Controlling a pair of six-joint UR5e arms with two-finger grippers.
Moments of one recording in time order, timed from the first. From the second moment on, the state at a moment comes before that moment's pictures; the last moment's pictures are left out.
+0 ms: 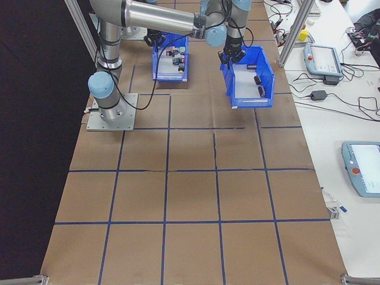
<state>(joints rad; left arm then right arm) -2.18 -1.45 -2.32 -0.83 1.48 -2.15 1.50 -1.30 1.49 -1.77 -1.64 -1.73</state>
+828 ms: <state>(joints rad) -1.91 -1.61 -2.11 -0.83 1.52 -1.92 1.28 -1.60 1.87 -1.81 -1.61 -1.88</state>
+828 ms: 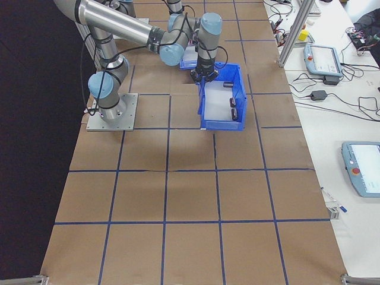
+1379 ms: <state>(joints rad) -1.92 -1.95 -1.75 -0.83 1.51 -1.94 1.25 -1.66 2.02 -1.94 -1.59 -1.90</state>
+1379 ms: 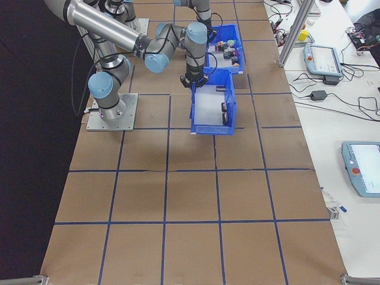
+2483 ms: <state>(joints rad) -1.91 -2.04 -1.63 -0.84 1.56 -1.84 1.25 -1.66 2.05 -1.98 -1.59 -1.90</state>
